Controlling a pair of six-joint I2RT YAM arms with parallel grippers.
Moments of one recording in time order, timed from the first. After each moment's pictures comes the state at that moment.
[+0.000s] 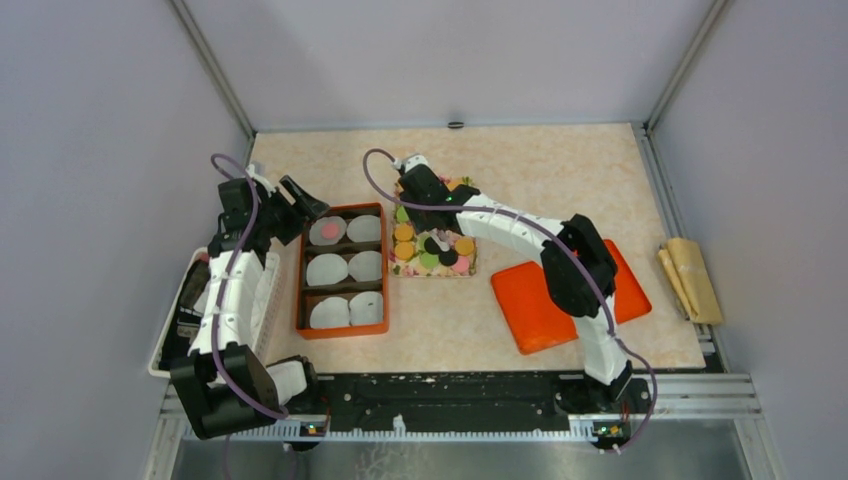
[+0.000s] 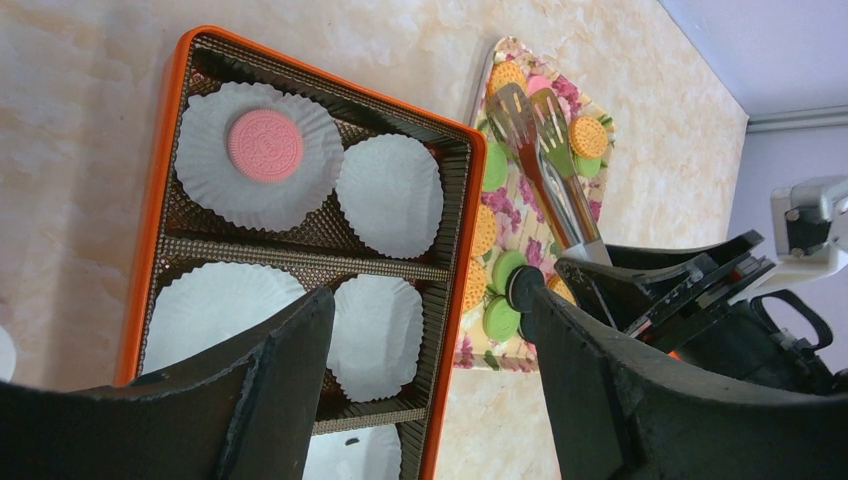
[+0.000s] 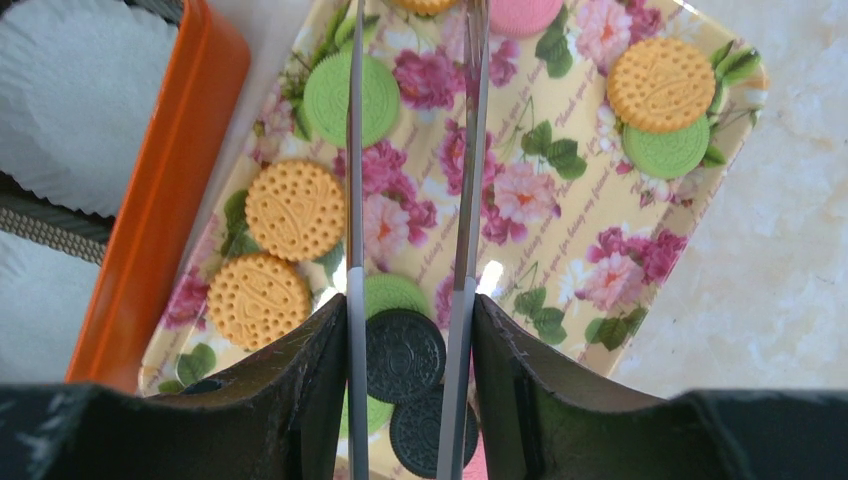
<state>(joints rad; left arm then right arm) 0.22 1.17 0.93 -0.39 0.43 -0.57 0.85 2.05 1.66 -0.46 0.31 0.20</state>
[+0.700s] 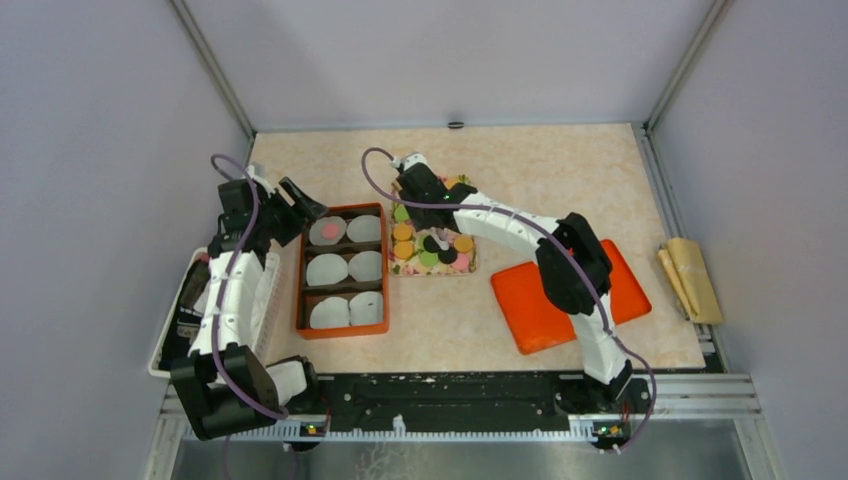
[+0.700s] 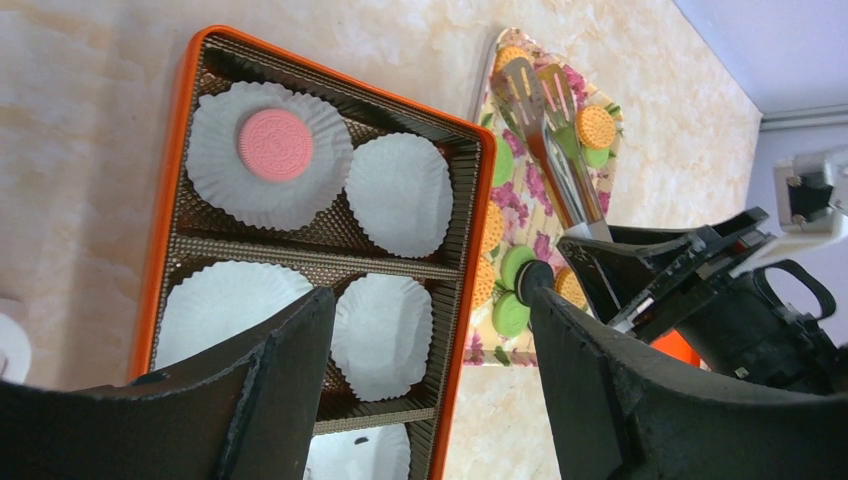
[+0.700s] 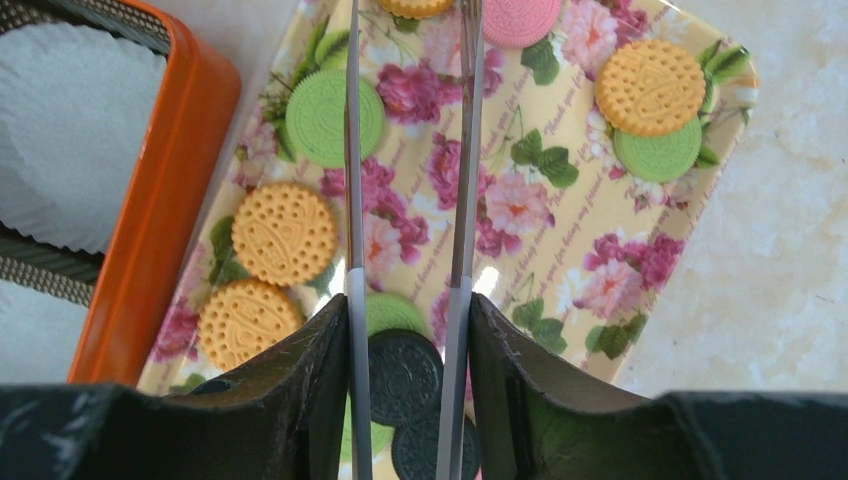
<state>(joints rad) 0.22 1.17 0.93 -0.40 0.40 -0.55 0.84 2.10 1.73 -0.47 0.34 0.19</state>
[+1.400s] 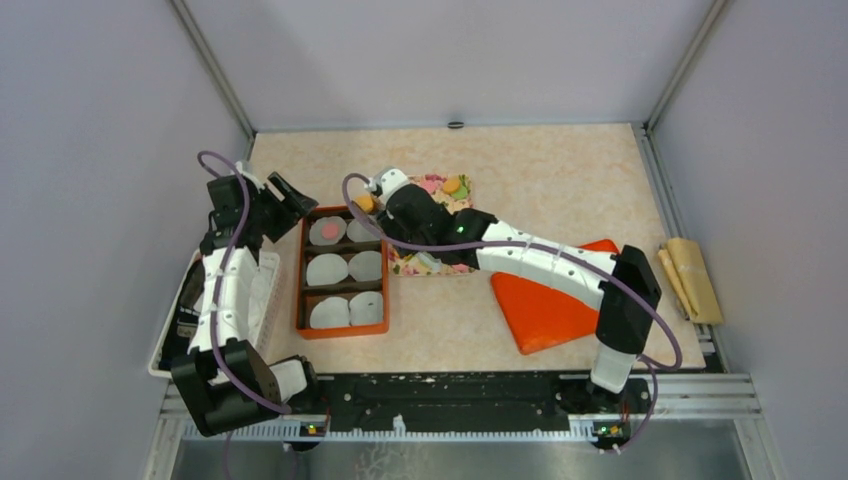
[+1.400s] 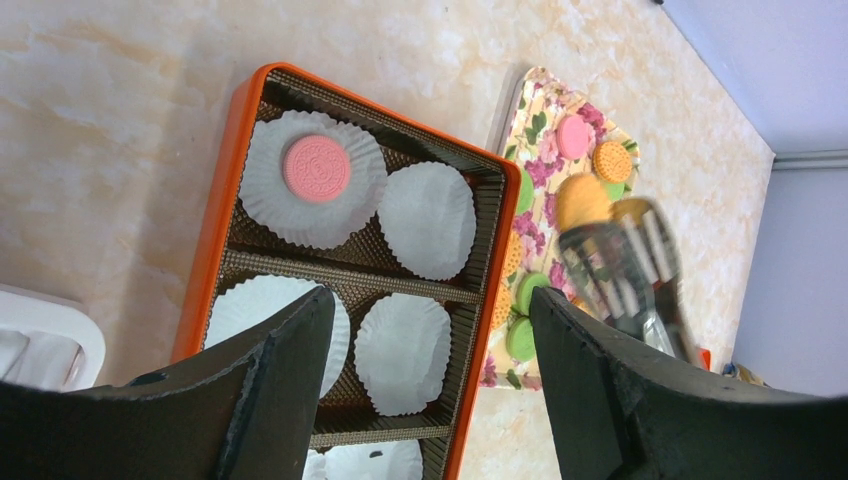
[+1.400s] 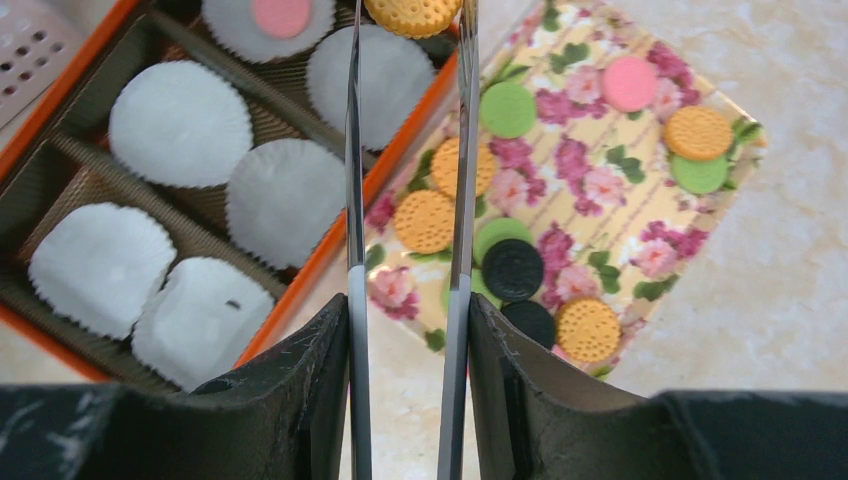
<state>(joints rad) 0.27 1.19 0.97 -0.40 0.39 -0.54 1.06 1.77 1.59 -0.47 0.32 0.15</state>
